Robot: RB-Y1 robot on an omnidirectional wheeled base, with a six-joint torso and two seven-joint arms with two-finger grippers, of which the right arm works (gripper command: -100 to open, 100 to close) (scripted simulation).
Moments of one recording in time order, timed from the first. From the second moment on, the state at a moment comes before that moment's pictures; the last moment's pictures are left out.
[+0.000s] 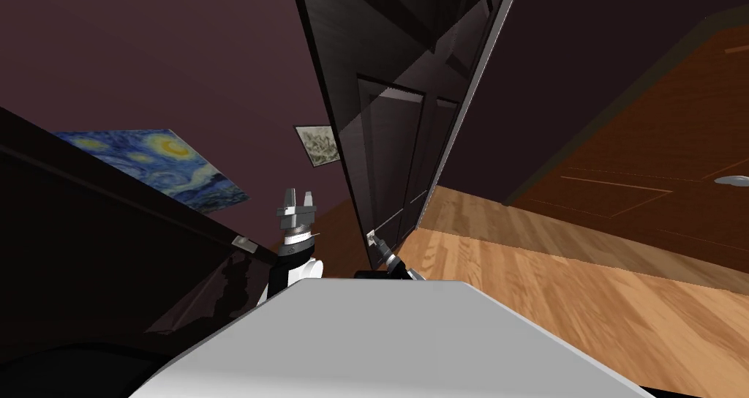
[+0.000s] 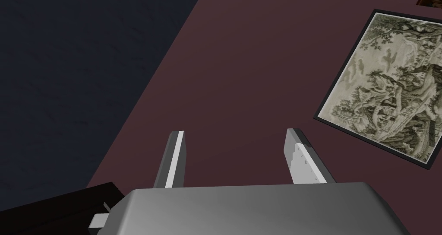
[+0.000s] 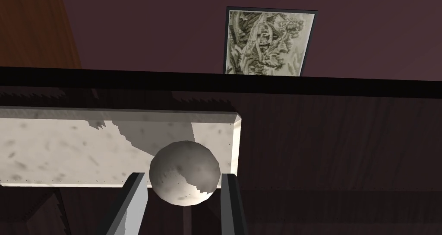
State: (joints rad) arm 0.00 -0.09 0.68 -0.86 0.02 -0.76 -0.08
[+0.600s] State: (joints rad) arm -0.01 -0.09 0.62 -0.86 0.01 -0.74 -0.06
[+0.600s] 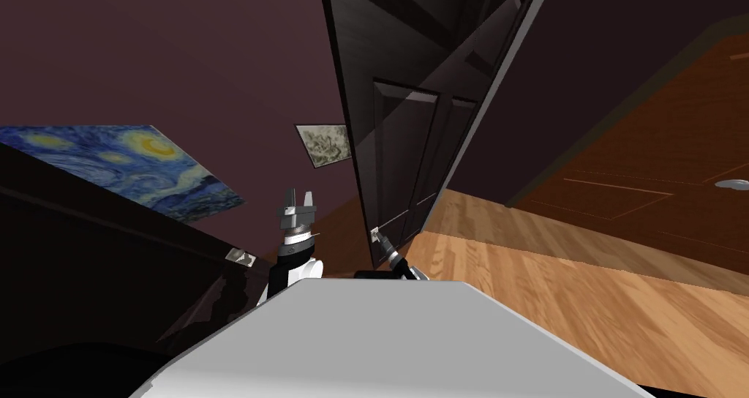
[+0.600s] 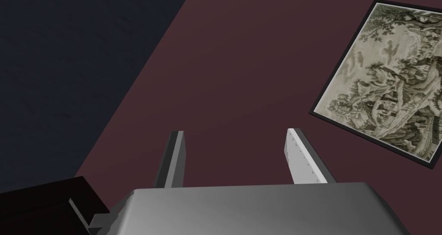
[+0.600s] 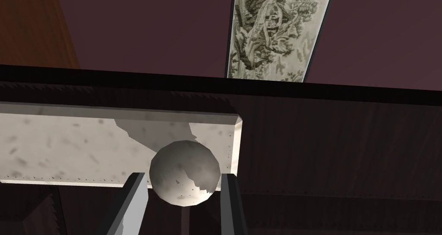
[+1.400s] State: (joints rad) arm -0.01 -0.09 0.55 -0.86 -0.02 -0.74 -0.05
